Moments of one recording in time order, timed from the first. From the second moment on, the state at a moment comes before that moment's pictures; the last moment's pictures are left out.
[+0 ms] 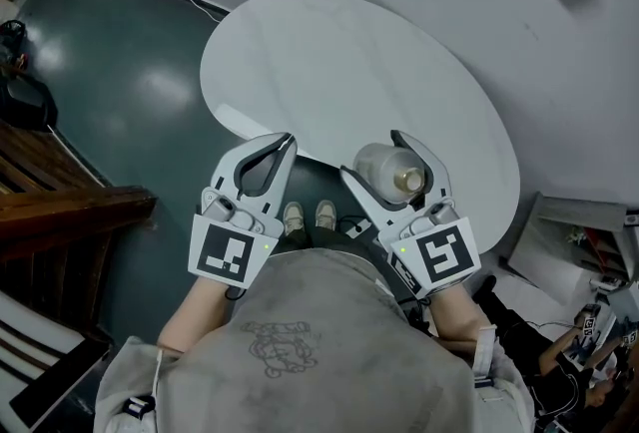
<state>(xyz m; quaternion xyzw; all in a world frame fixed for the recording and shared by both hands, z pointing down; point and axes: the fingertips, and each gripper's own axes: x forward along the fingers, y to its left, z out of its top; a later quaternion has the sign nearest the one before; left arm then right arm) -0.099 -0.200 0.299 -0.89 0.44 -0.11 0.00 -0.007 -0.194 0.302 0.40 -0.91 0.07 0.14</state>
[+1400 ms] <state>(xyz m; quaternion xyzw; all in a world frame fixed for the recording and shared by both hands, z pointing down) -0.066 -0.371 0.483 -0.86 0.48 -0.15 -0.05 -0.013 -0.376 0.533 0.38 -0.88 0.13 0.26</state>
